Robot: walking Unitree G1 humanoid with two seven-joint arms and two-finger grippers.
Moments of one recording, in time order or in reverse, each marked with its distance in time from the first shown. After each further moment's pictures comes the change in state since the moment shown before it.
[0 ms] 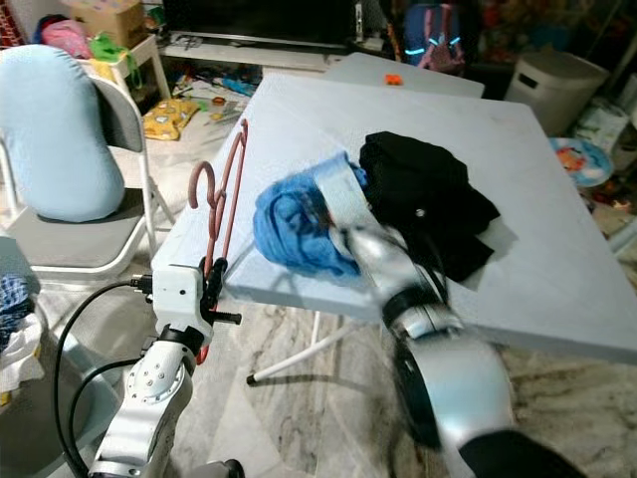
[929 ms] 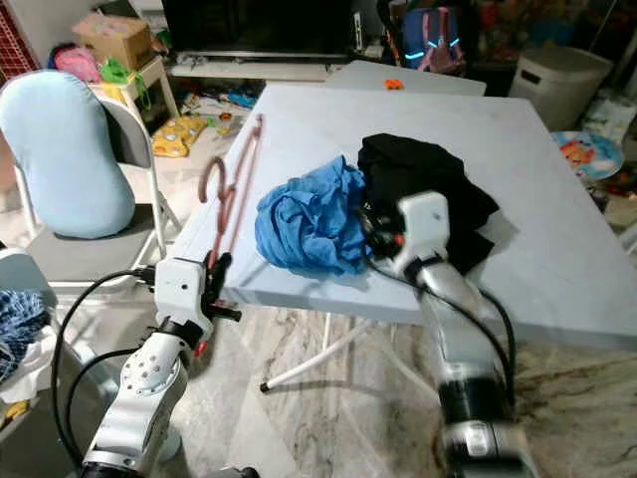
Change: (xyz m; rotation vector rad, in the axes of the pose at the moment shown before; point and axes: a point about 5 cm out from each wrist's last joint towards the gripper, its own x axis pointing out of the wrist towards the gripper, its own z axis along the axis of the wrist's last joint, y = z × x) left arm 0.006 0.002 0.005 0.031 -0.023 -0.100; right arm -0.074 -0.032 -0.014 0.159 -0.285 -0.167
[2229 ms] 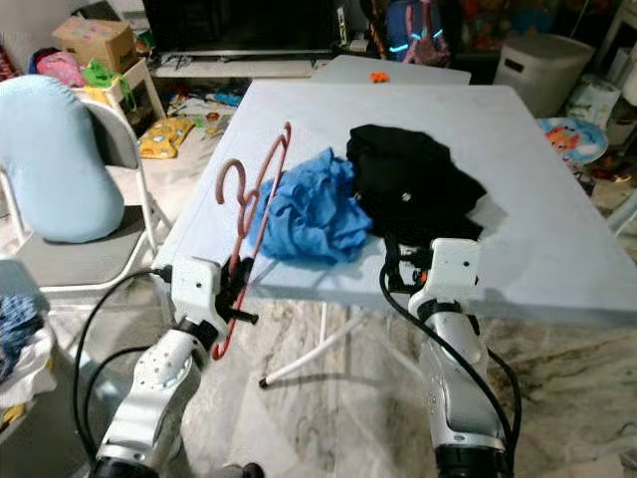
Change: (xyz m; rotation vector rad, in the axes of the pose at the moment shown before) left arm 0.006 -0.013 -0.003 -0.083 0.035 -0.072; right arm -0.043 0.006 -0.021 0.128 0.084 -0.297
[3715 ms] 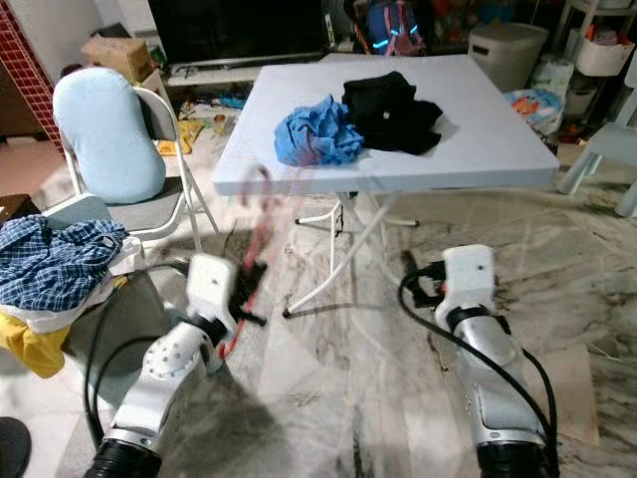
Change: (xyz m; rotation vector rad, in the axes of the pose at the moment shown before) left arm 0.010 -0.007 -0.020 0.034 0.170 -0.194; right arm 0.001 -0.032 -0.010 -0.287 0.091 0.184
